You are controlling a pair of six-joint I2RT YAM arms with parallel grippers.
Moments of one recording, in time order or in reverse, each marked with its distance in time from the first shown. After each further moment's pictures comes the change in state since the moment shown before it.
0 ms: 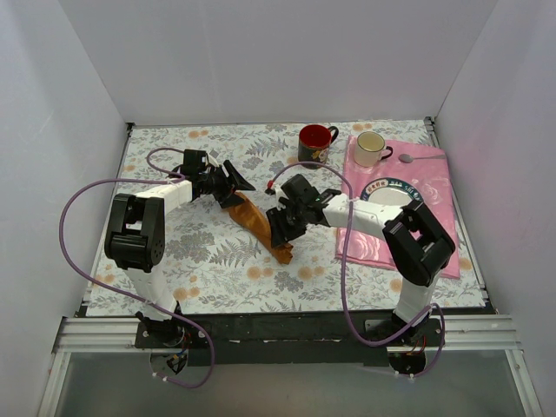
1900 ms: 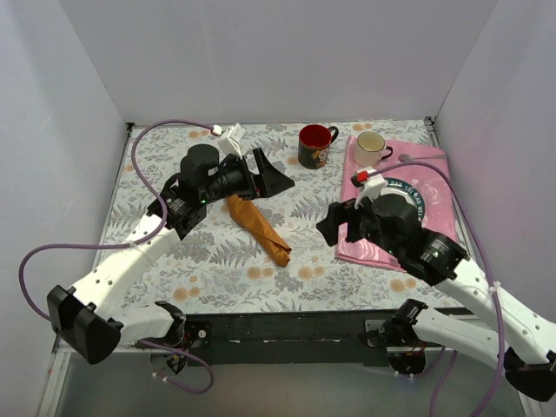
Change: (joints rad) left arm -0.391 -0.619 0.051 -0.121 -0.251 0.087; right arm 0.045 -0.901 -0.190 -0.171 0.500 0.019
